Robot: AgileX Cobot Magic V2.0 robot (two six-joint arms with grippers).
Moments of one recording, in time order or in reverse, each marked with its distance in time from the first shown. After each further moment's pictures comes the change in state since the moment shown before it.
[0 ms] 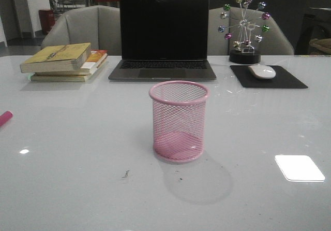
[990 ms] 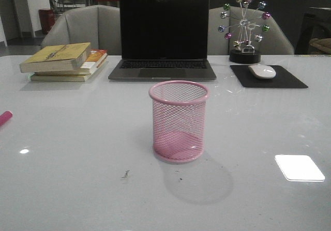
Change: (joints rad) left arm -0.002 0.468 -0.069 -0.002 0.437 0.014; right arm 0.000 0.645 -0.046 0.000 0.441 0.000
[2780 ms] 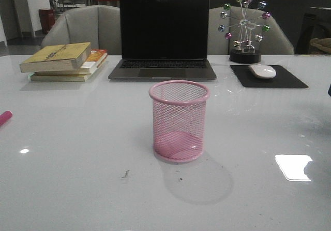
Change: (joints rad) left arm -0.351 0.000 0.005 -0.018 0.000 0.030; right arm -0.193 1.125 -0.615 0.139 -0.054 -0.231
